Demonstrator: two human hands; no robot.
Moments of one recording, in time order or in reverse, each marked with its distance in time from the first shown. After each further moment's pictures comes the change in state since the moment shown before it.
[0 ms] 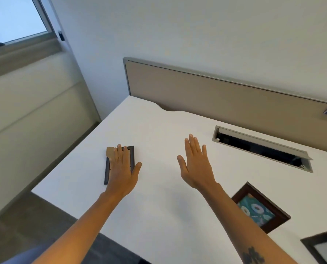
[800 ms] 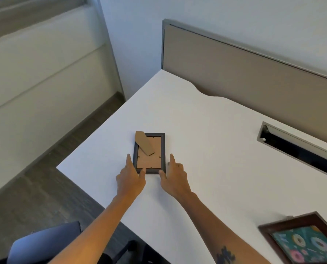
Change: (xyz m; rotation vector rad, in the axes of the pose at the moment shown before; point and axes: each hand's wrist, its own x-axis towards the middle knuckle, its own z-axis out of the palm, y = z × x) left_hand 0.005 -0.123 0.031 0.018 -0.058 -0.481; right_hand 0.038 -0.134 0.174 0.281 -0.459 0.232
